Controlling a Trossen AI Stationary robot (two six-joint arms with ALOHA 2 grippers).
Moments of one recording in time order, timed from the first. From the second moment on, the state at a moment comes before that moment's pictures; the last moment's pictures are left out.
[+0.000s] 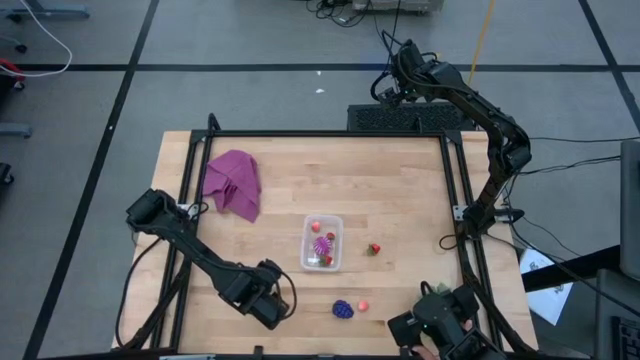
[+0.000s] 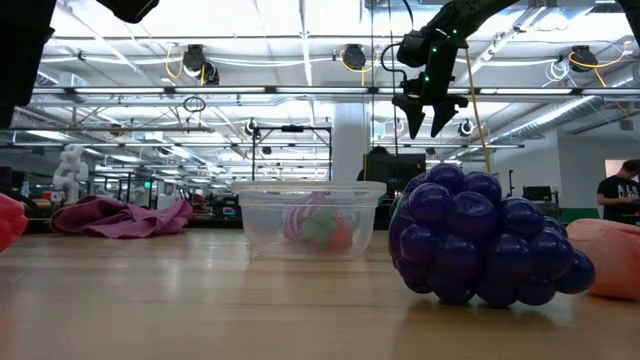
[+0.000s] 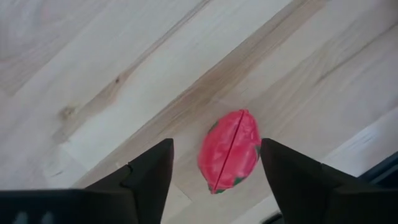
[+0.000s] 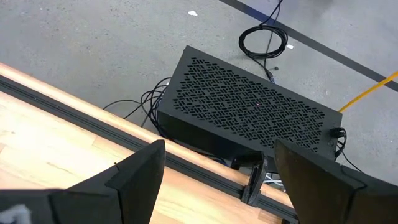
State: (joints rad) left arm -0.64 1.84 1.44 -1.09 -0.08 -1.54; right arm -0.93 1.75 1.70 -0.95 0.25 0.11
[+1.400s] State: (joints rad) left arm -0.72 1.91 1.37 -0.93 -0.05 -1.52; right arm -0.93 1.75 1.70 -0.95 0.25 0.14
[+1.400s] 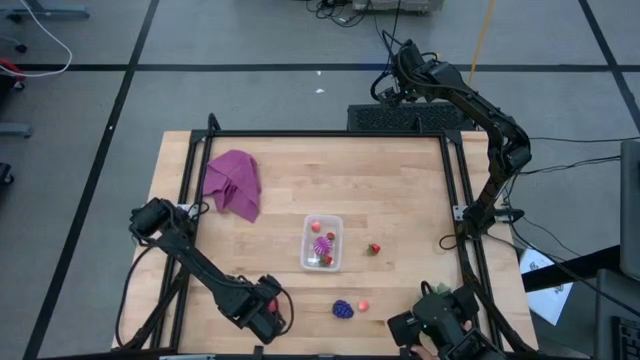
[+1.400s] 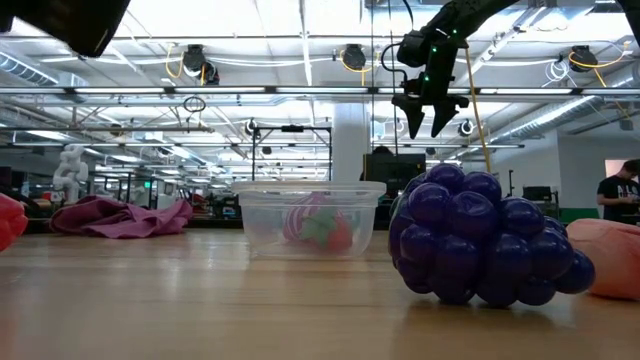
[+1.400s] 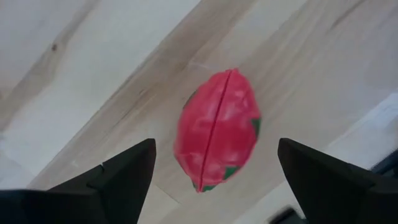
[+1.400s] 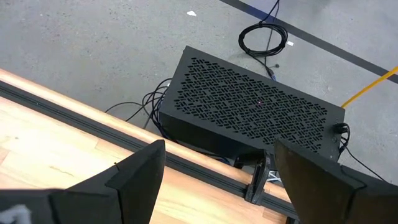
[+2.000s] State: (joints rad) left arm -0.70 1.91 1.25 -0.79 -0.05 -1.50; right arm -0.93 1.75 1.70 -0.95 0.25 0.15
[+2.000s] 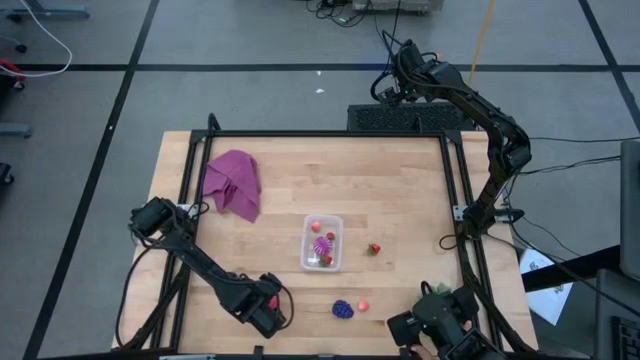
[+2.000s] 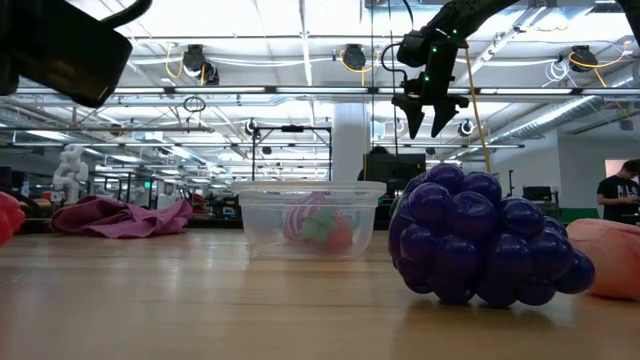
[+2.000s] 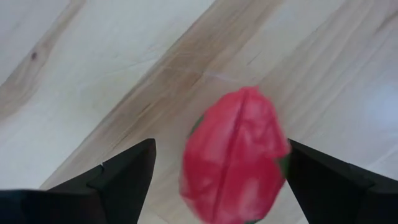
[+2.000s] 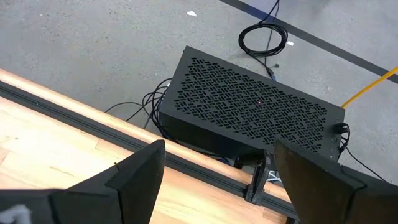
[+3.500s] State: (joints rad) left arm -0.61 1.90 1.27 -0.81 0.07 -1.41; right arm -0.93 1.75 1.70 -0.95 0.25 0.15
